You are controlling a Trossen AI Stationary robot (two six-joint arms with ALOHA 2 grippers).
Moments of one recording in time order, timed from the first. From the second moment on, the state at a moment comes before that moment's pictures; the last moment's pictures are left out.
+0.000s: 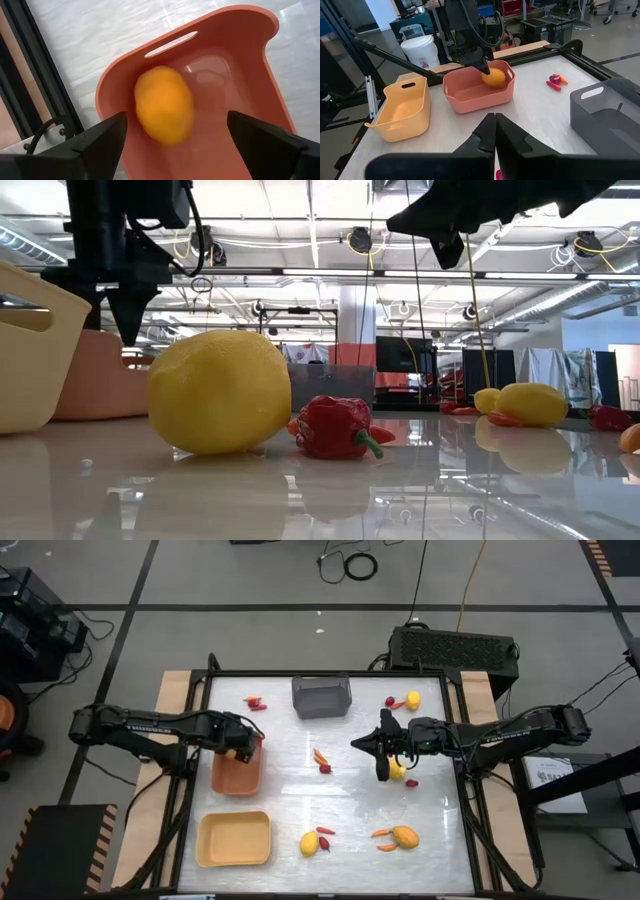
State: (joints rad) left arm 0.04 1.16 0.83 -1.18 -0.25 -1.12; right arm 0.05 1.11 0.66 0.22 0.14 0.28
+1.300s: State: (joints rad) left arm -0.03 1.16 0.83 -0.15 0.00 -0.36; right arm 0.07 1.11 0.66 0.22 0.14 0.74
